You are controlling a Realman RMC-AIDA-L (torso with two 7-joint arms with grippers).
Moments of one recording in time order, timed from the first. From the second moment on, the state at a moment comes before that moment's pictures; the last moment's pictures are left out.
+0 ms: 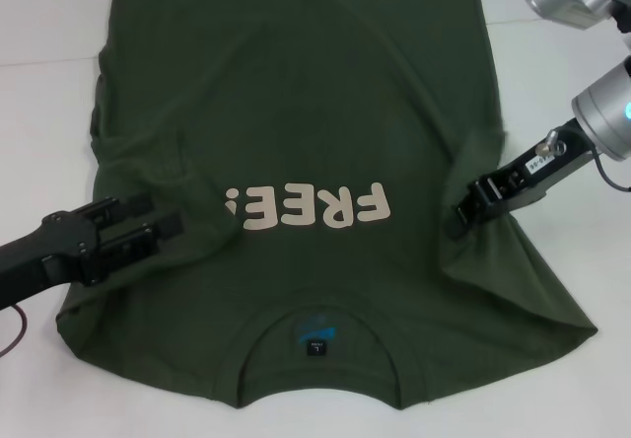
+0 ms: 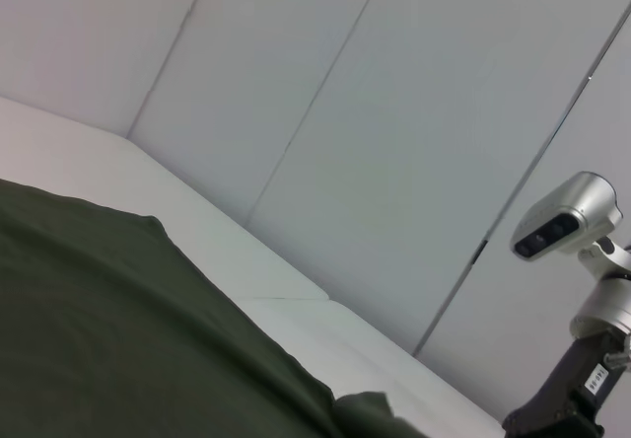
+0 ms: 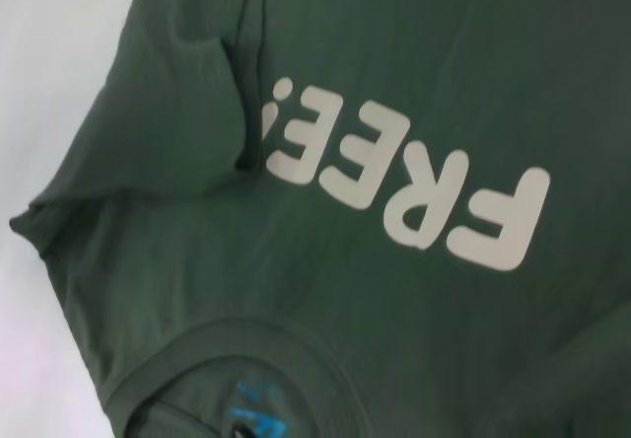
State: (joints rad) left arm -0.36 -2.16 0.60 0.75 1.88 1.66 -1.58; right arm 0.85 1.98 -0.73 -0.75 -2.64 -1.68 2.48
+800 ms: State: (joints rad) left arm -0.36 -2.16 0.59 0.75 1.88 1.66 -1.58; right arm 0.84 1.98 -0.75 -0.72 -2.65 -1.67 2.48
